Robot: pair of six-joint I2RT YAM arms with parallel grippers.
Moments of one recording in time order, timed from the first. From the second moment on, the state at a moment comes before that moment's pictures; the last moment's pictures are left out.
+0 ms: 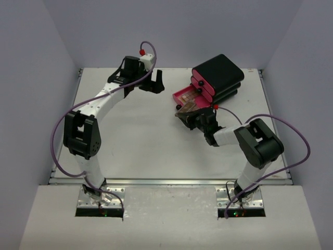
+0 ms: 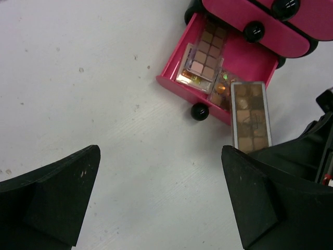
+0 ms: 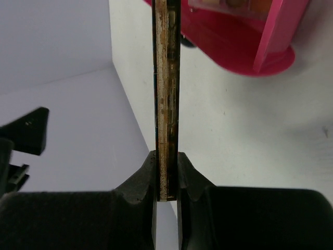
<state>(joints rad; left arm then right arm) -0.29 1.84 1.59 -0.34 0.33 -0.07 0.47 1.75 0.62 0.71 -0.02 1.55</state>
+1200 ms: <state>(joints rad) -0.29 1.85 1.57 -0.34 0.36 -0.04 0.32 1.85 0.75 0.73 -0.20 1.49</state>
